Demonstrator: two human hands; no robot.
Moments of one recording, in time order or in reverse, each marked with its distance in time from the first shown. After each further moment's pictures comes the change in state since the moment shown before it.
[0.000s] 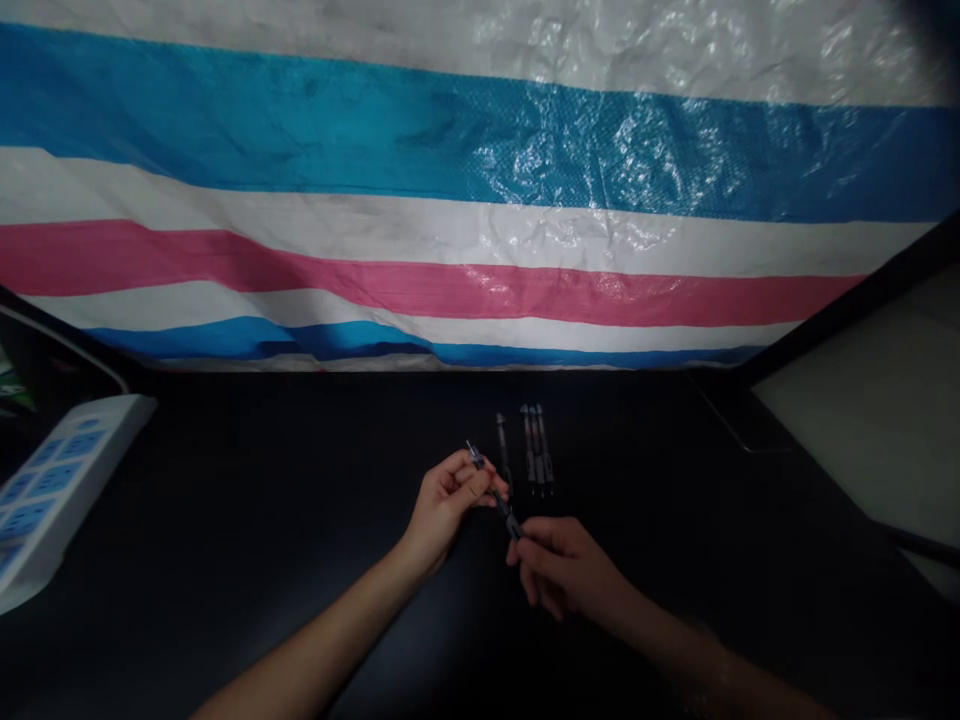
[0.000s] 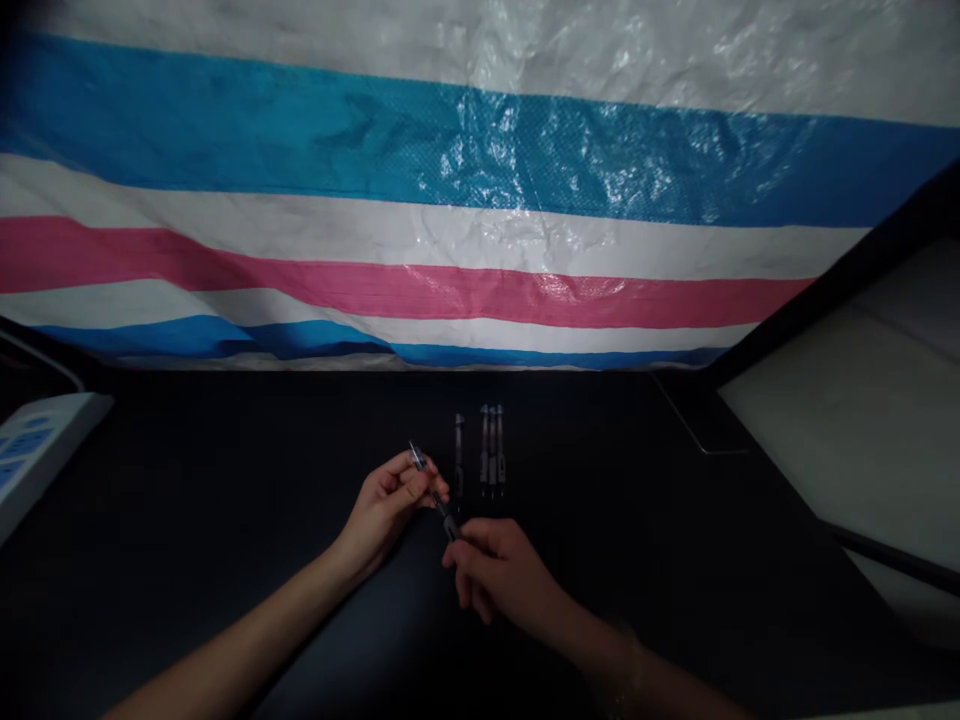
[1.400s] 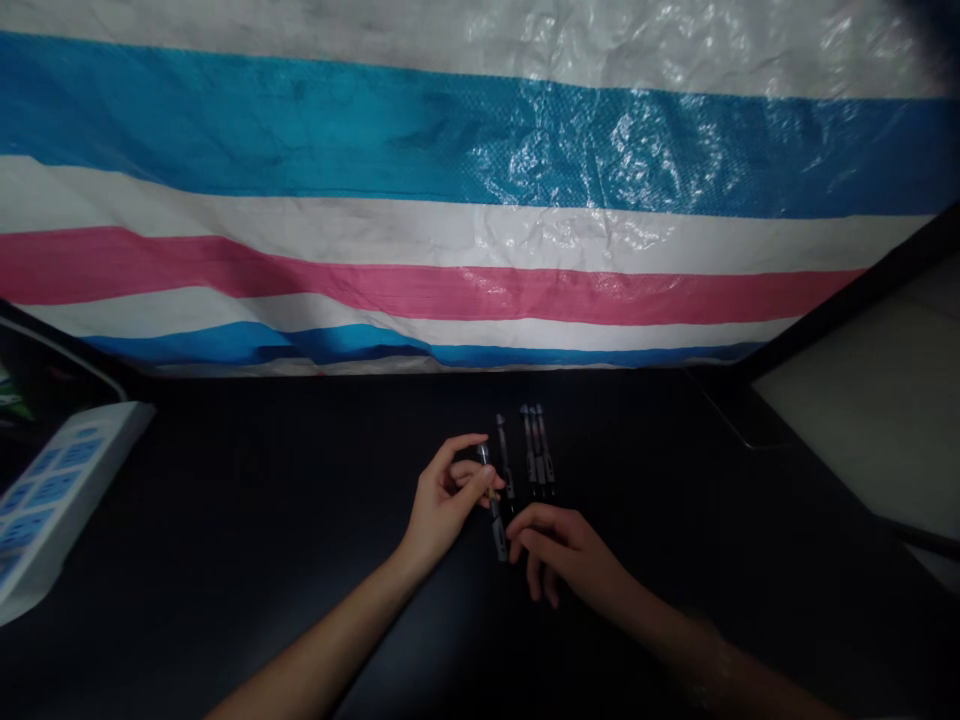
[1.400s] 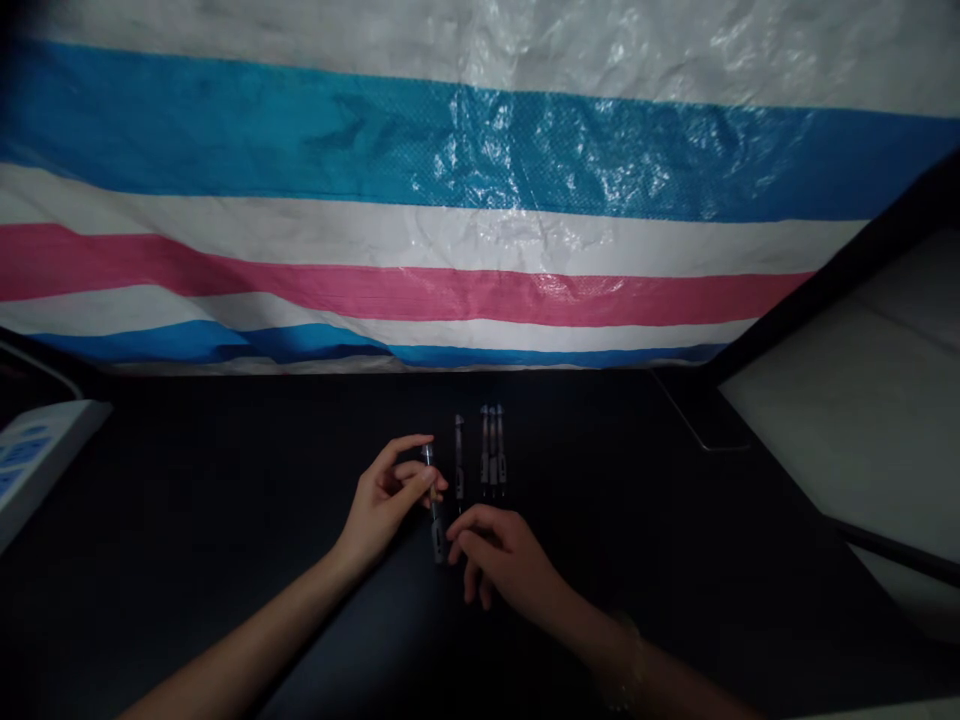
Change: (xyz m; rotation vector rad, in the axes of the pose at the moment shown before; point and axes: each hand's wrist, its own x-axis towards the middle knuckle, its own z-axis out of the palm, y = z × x) left_hand 0.003 0.010 0.002 0.289 0.066 0.100; right_hand 0.007 -0.001 -0.004 0.070 0.051 -0.057
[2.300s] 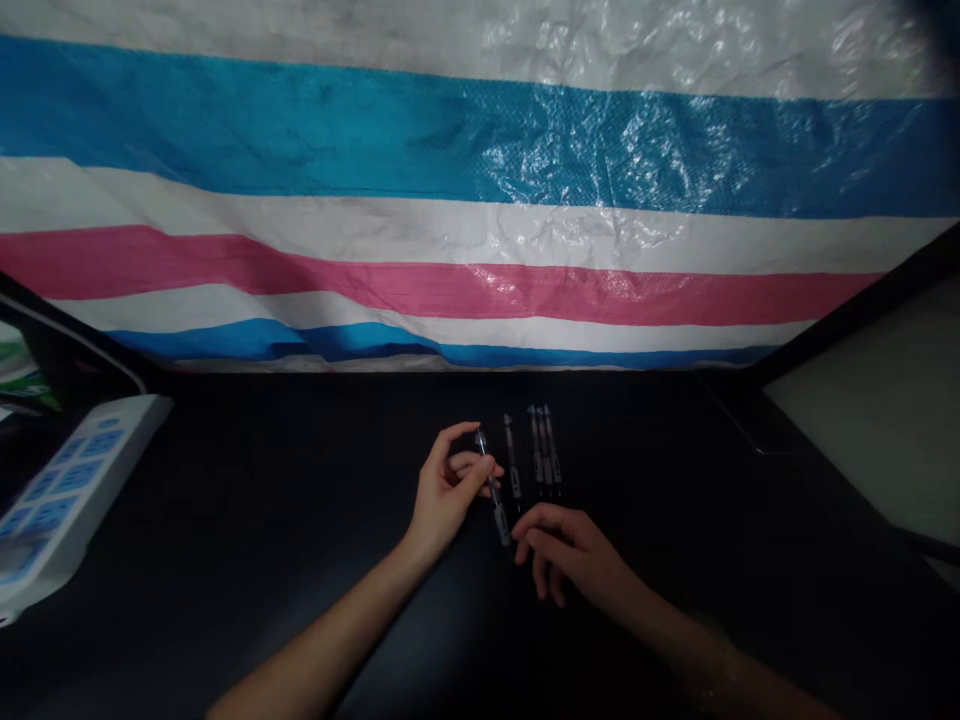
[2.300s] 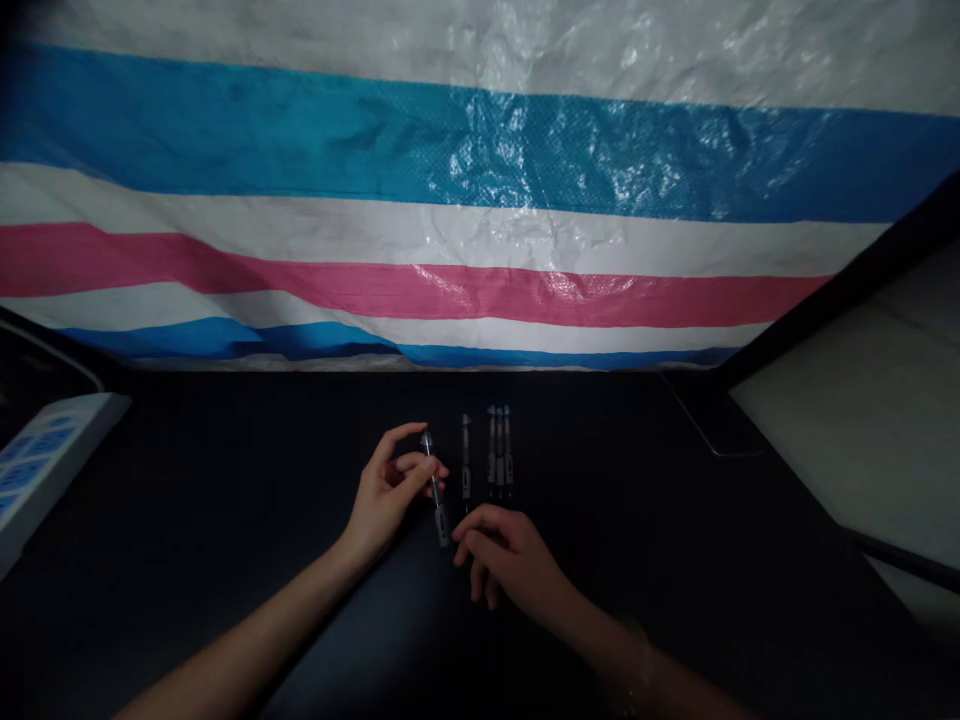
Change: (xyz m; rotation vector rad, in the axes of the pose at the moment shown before) left_hand 0.000 0.000 -0.002 -0.046 0.084 0.015; right_hand -0.001 0.007 0.001 -0.003 0.001 -0.018
